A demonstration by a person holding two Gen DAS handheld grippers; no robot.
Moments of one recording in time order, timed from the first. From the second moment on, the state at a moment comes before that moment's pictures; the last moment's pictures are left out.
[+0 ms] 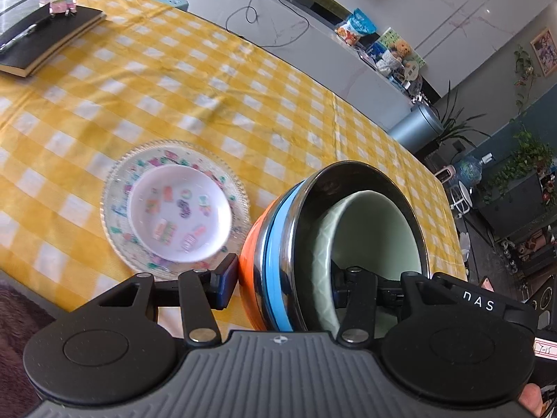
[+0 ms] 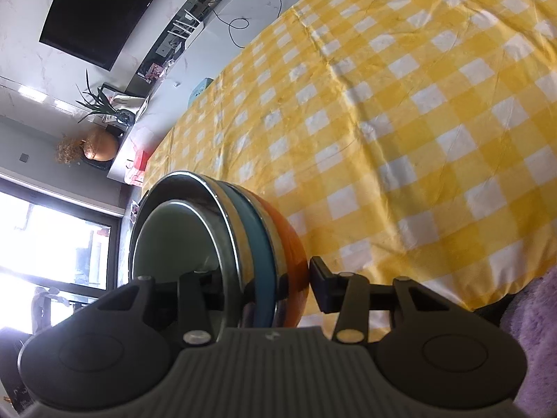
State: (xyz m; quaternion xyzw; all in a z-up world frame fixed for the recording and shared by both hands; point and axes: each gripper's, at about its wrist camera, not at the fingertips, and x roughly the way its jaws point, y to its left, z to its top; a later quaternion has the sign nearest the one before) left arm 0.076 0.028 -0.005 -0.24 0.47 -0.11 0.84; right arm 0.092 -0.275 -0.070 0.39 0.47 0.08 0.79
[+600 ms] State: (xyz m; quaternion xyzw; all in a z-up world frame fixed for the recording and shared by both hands) left arm 0.114 0.107 -0.018 -0.31 0.46 -0.06 0.83; right arm 0.151 -0.193 -0.066 0.35 0.50 0.11 0.79
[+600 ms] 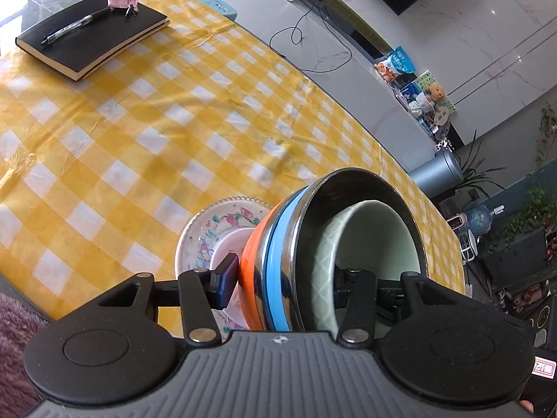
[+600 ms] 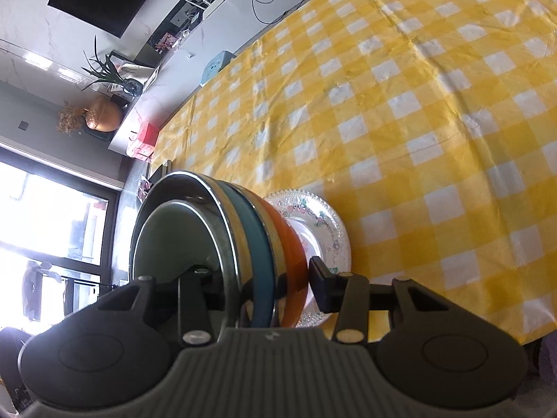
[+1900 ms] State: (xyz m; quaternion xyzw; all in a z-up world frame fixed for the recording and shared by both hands) left arm 0.131 0.118 -0.042 -0.29 0.46 -0.05 0.84; right arm 0.172 -0.172 -0.089 0.32 0.53 0.10 0.78
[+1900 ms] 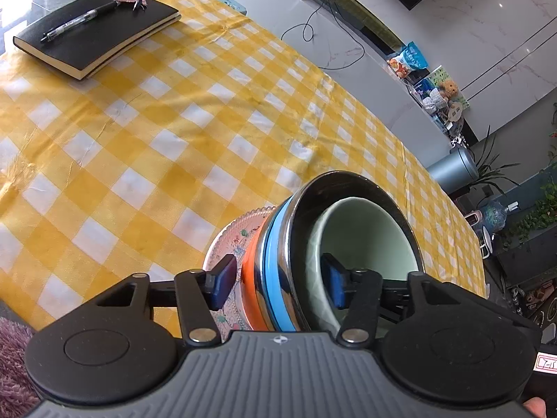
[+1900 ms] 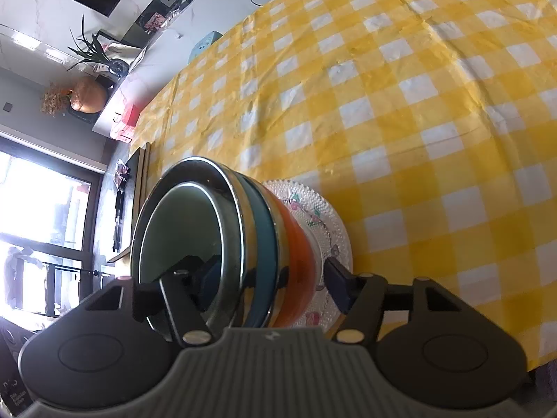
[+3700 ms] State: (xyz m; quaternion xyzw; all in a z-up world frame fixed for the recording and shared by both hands) left arm -0.036 0.048 0.015 0.05 0.31 0.00 0.95; right arm -0.045 -0.179 -0.019 0.03 0.28 0.11 0.95
